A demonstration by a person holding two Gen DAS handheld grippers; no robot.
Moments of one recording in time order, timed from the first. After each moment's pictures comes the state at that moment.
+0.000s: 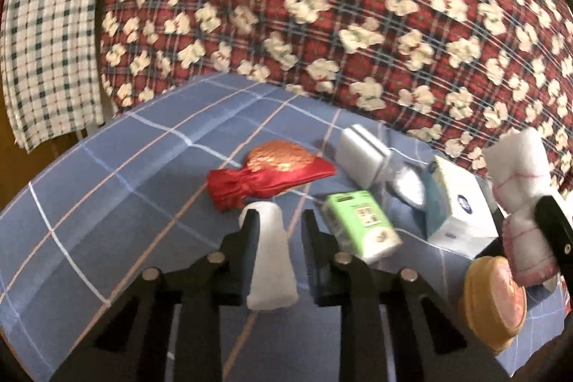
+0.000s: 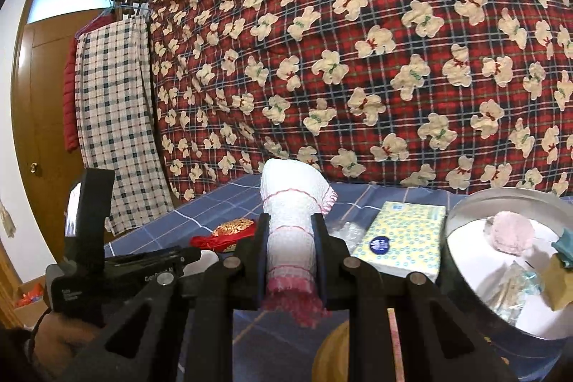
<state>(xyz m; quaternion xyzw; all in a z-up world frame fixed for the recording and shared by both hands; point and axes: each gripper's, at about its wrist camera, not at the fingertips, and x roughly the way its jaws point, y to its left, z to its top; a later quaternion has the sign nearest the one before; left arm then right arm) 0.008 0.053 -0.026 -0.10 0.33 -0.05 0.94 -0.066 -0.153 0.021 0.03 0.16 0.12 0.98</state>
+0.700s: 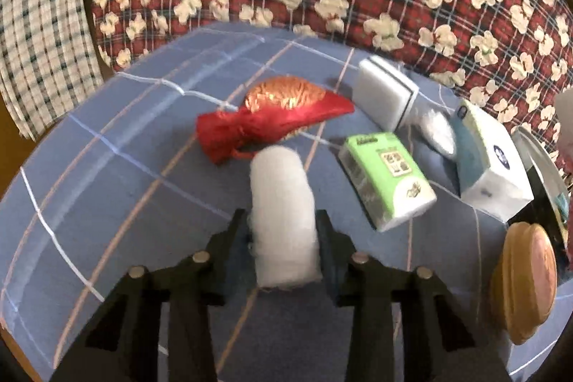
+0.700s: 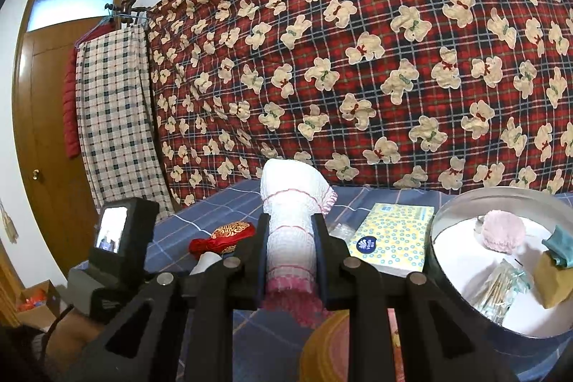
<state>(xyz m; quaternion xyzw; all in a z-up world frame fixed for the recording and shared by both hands) 0.030 0.043 -0.058 -0.07 0.43 -0.03 0.90 -0.078 -0.171 0.025 0.03 0.14 0.12 0.98</state>
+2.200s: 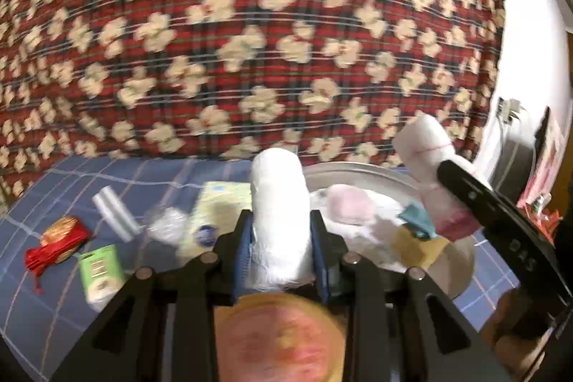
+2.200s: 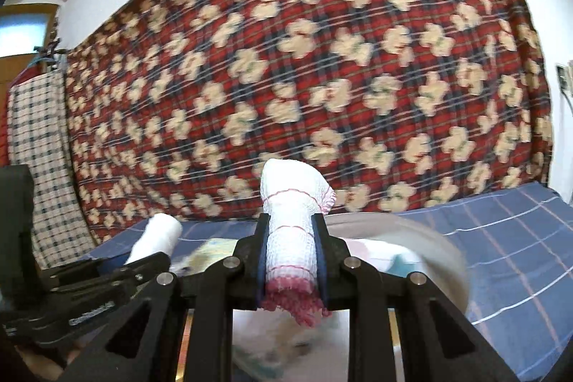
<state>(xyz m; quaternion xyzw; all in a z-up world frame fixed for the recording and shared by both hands) -0.035 -0.169 0.029 -0.01 0.23 -0.26 0.94 -0.107 -0.333 0.042 0.07 0.09 -0.04 0.99</state>
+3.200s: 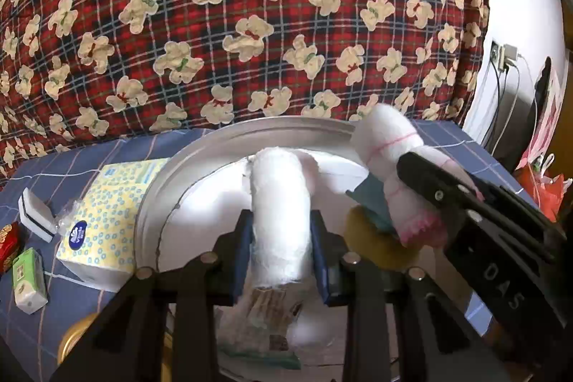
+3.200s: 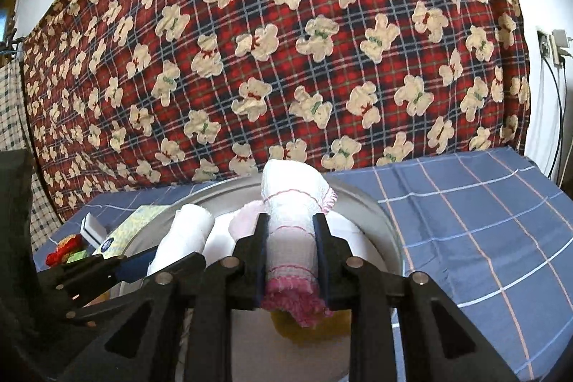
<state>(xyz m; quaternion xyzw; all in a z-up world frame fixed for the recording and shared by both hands) -0.019 -0.287 -0.002 0.06 0.30 -0.27 0.91 -0.087 -0.417 0.017 0.08 0.19 -0.10 0.97</state>
